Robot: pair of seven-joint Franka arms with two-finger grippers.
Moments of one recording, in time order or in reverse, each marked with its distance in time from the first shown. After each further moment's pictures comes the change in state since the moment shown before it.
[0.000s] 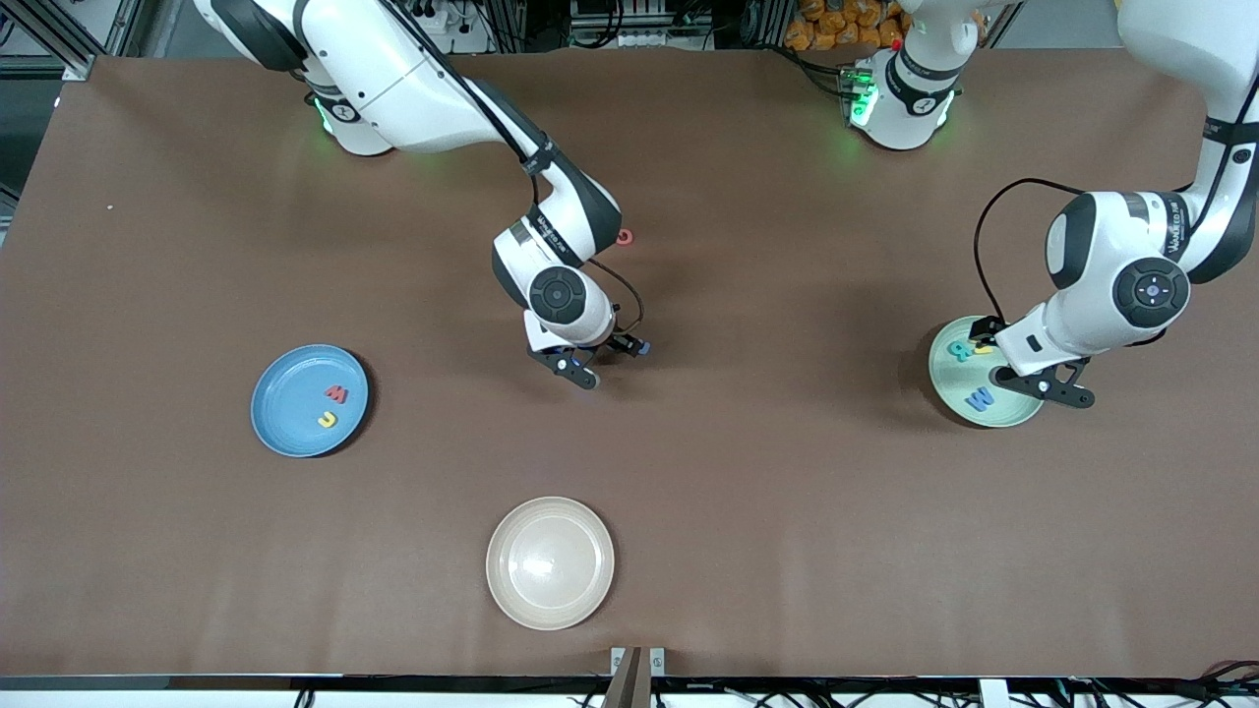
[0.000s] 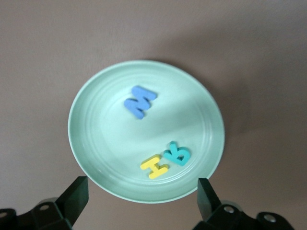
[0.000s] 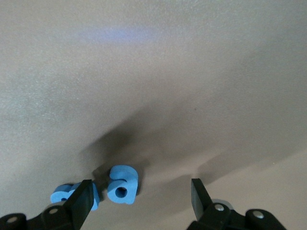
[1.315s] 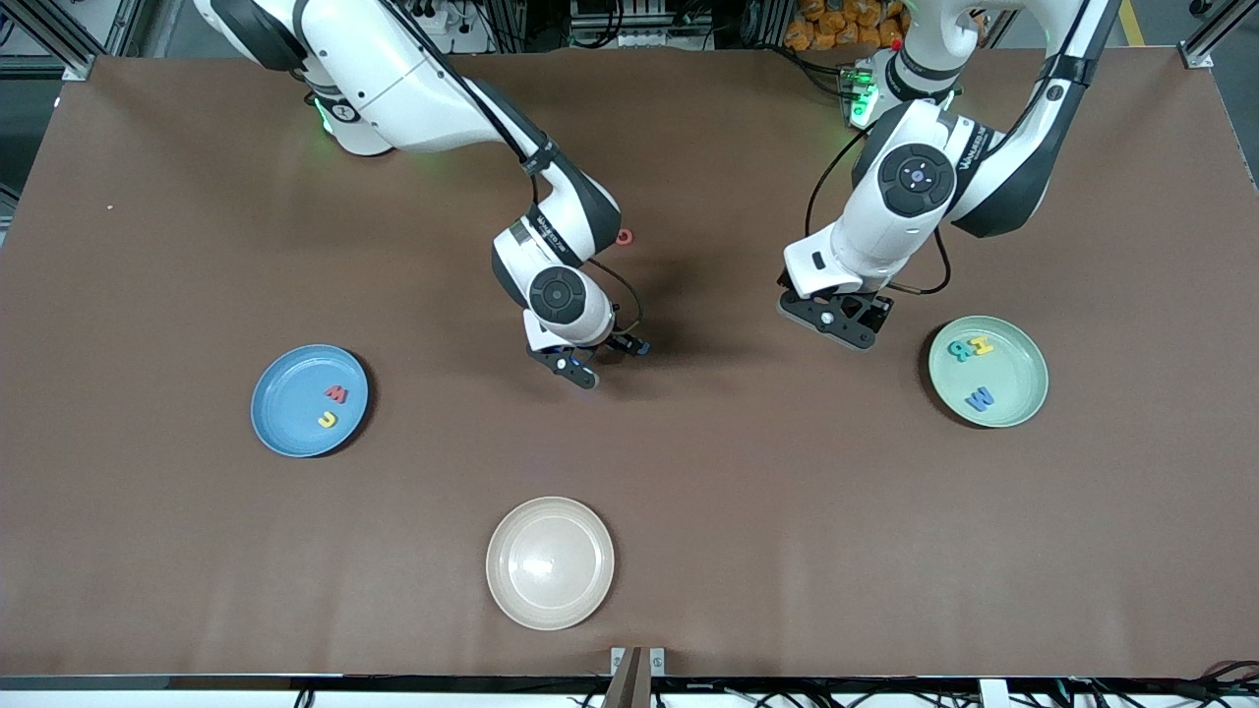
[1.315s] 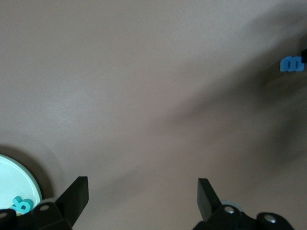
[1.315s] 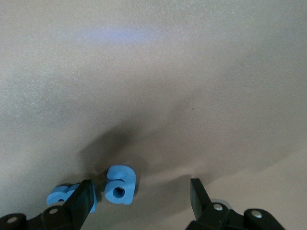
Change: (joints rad) left arm -0.215 -0.110 -0.289 0.018 -0.180 -0.027 -0.231; right arm 0.000 -0.001 0.000 -0.002 0.000 -0.001 0.002
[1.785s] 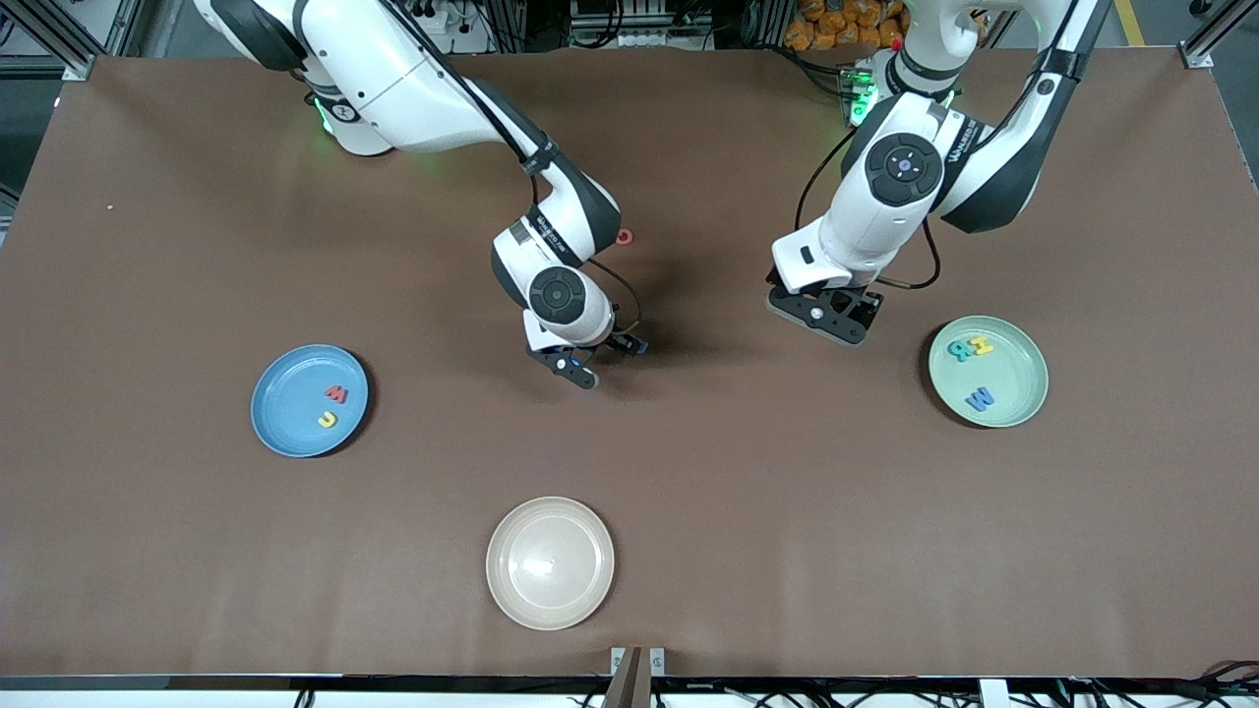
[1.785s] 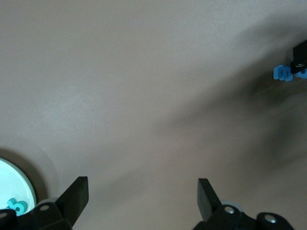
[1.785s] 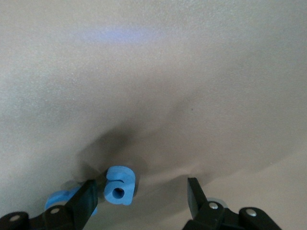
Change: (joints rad) left arm -0.023 -0.001 -0.001 0.016 0.000 0.000 -0.038; right arm 0.000 0.000 -0.001 -0.002 0.000 0.000 0.001
